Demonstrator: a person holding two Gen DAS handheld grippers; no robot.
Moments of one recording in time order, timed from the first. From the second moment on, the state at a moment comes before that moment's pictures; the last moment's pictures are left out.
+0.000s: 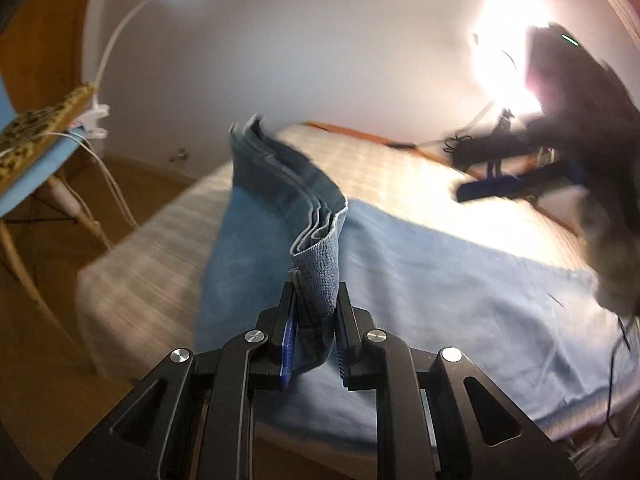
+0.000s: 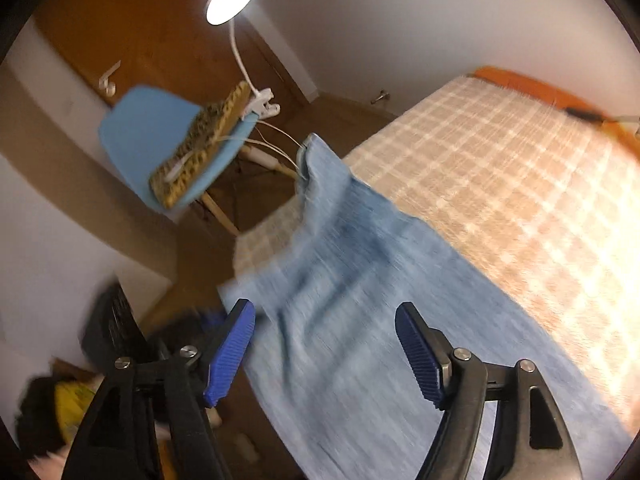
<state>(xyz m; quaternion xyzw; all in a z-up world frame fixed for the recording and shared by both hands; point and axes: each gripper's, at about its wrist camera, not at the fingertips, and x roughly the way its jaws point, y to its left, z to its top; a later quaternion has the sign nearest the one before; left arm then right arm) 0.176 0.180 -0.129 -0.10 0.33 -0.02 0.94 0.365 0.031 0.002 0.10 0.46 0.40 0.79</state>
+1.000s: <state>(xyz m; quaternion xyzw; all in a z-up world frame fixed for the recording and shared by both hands) 0.148 0.077 -0.073 -0.10 0.33 -0.17 0.92 0.394 -0.026 0.004 0.10 0.47 0.31 0.82</state>
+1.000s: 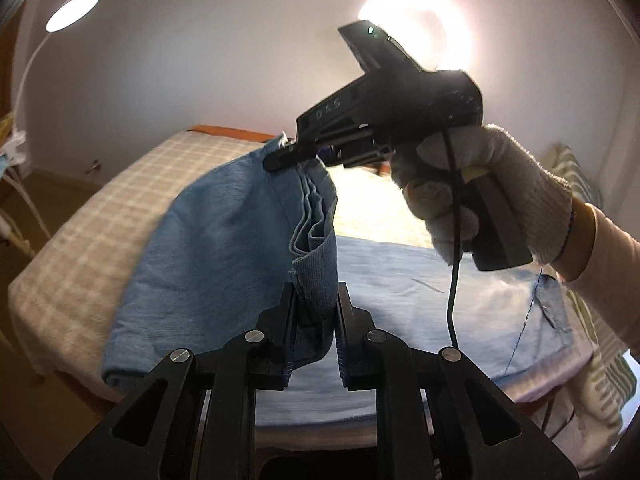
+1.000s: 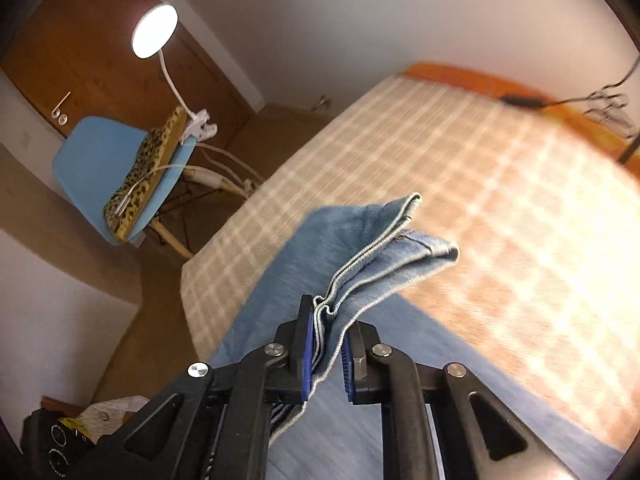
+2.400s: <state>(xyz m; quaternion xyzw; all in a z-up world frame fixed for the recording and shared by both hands) 0.093 -0.227 -0.030 -0.01 0.34 -0.47 0.81 0.190 -0.376 0.026 0.14 0.42 0.06 0.89</state>
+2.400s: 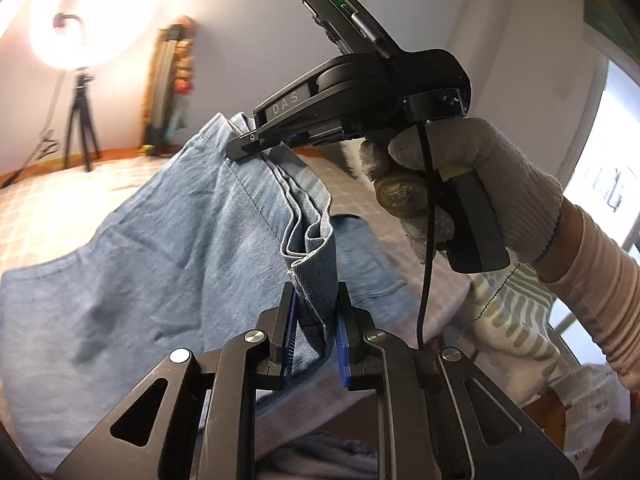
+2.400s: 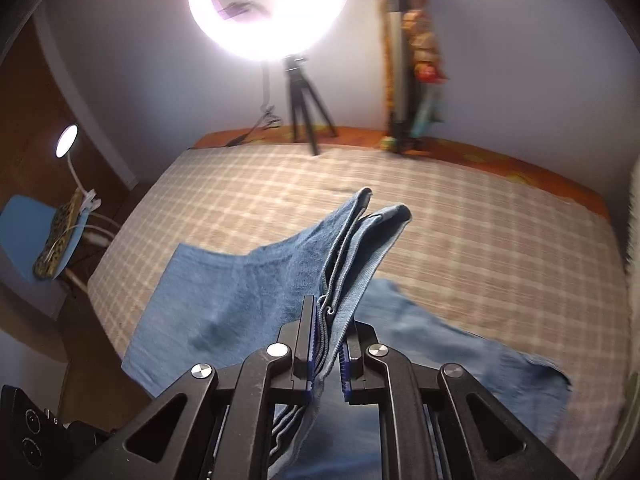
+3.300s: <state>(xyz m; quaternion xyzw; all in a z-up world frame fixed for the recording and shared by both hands) 0.082 -0.379 -0.077 0.10 0.39 -0.55 0.73 0.116 -0.533 -0.087 0.24 0.44 -0.02 0.87</state>
